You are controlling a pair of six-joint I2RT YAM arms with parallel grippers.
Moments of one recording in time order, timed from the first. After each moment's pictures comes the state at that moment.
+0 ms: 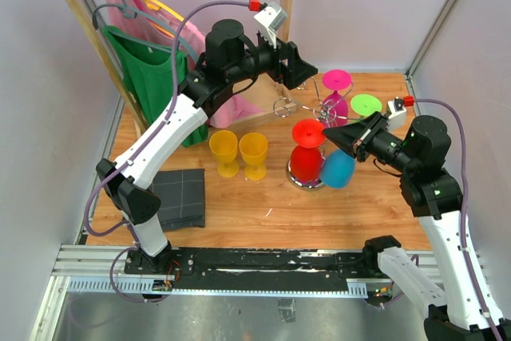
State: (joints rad) left arm -0.68 1.73 1.98 -0.24 0.38 -0.19; right arm 0.22 0.76 1.06 -0.48 -0.55 1.25
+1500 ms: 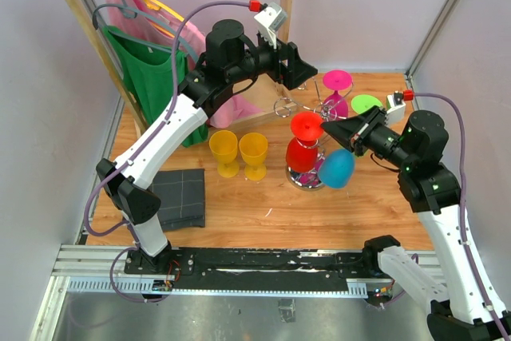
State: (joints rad) left arm -0.68 1.73 1.98 -0.25 0.38 -0.19; right arm 0.26 0.79 1.09 -0.45 -0.49 1.23
